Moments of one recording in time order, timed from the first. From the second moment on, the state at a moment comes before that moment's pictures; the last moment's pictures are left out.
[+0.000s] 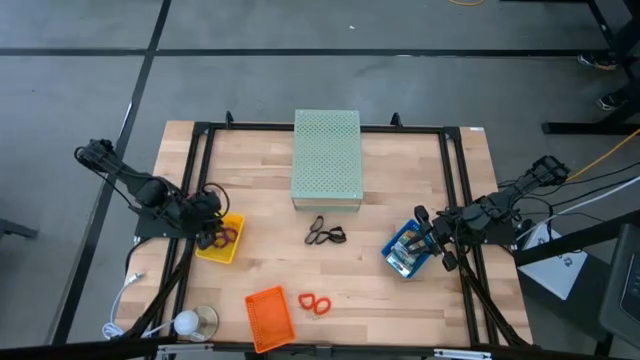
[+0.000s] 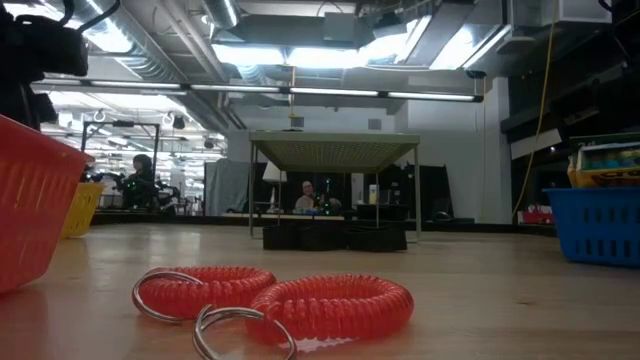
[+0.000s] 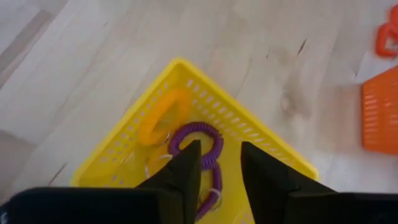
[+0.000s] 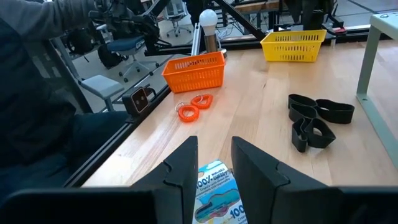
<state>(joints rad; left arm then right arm) -0.50 0.54 0.52 -1.04 -0.26 -0.99 0.58 0.23 0.02 0.03 0.14 0.22</state>
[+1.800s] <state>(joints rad) -0.38 2.01 1.47 -0.60 0.07 -0.11 0.58 0.23 0.02 0.26 0.68 0.28</state>
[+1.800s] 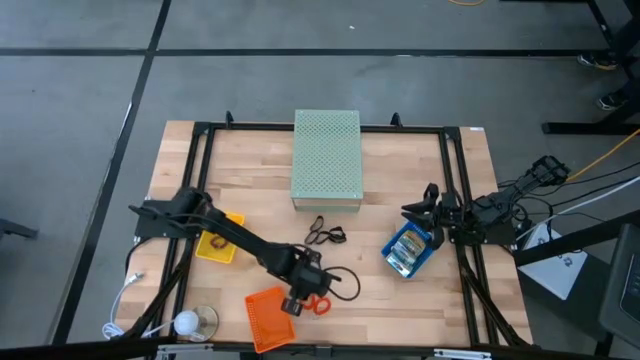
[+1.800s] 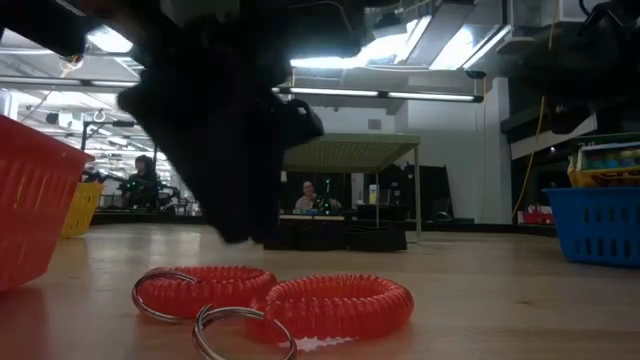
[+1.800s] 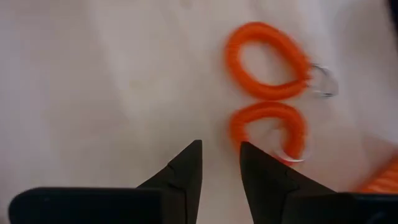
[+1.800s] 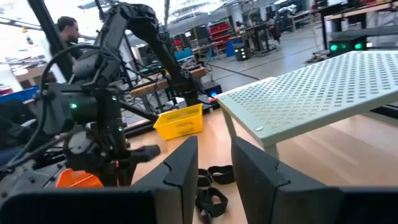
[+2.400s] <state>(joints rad) -0.40 2.08 1.50 -0.62 0.11 -0.20 0.58 0.23 0.02 0.26 0.67 0.28</state>
